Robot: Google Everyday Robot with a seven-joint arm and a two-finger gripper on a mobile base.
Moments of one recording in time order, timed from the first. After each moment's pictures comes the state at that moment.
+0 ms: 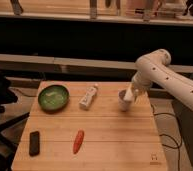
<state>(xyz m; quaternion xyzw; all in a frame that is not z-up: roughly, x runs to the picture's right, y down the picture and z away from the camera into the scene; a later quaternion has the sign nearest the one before) 0.239 0.022 0.767 -0.20 -0.10 -0.45 0.87</state>
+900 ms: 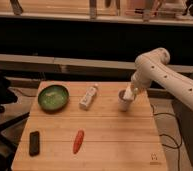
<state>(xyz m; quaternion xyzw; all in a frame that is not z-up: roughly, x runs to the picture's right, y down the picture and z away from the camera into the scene) 0.238 0.016 0.772 -0.20 -0.10 -0.45 0.86</state>
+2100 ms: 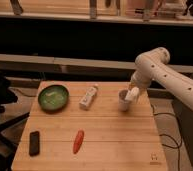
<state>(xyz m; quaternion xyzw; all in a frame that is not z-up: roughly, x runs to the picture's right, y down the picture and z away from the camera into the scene) 0.237 0.012 0.778 -0.20 -0.11 -0.45 0.86</state>
